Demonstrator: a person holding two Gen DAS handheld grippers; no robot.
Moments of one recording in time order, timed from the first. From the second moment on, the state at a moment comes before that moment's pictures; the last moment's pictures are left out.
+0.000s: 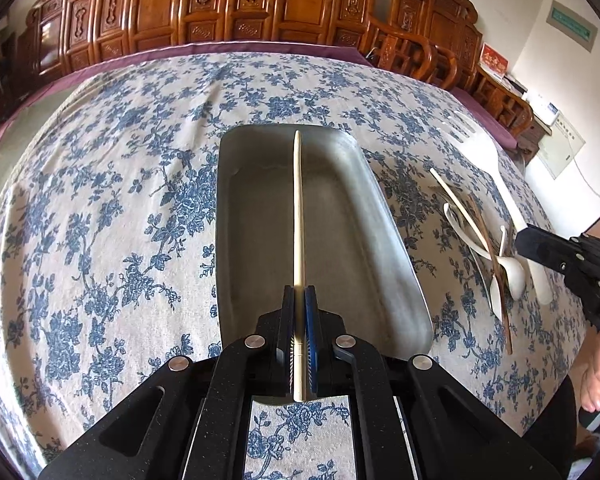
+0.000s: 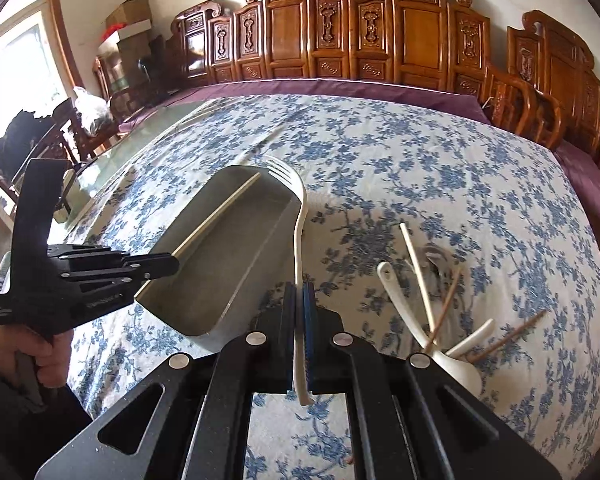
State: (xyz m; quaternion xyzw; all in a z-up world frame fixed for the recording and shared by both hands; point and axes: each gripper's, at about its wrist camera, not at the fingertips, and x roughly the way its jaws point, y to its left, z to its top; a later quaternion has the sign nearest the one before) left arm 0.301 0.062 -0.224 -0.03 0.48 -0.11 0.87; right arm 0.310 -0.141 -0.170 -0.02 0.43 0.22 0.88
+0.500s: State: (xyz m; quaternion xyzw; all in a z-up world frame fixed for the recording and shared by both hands) left arm 0.309 0.087 -0.203 -0.04 0.45 -0.08 0.89; right arm 0.337 -0.089 -0.183 0.00 0.44 0.25 0.86
